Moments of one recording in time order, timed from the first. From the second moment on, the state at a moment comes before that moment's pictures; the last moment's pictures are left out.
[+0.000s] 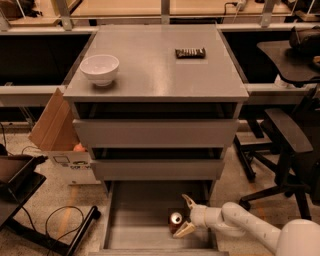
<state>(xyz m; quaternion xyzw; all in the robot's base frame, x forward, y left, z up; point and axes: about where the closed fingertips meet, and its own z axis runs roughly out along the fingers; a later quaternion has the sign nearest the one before) 0.563 -0.093 0.250 -0.53 0.67 0.27 0.44</state>
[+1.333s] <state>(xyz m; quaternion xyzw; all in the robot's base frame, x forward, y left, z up) 0.545 -0.084 0.165 -0.52 0.70 0.31 0.38</state>
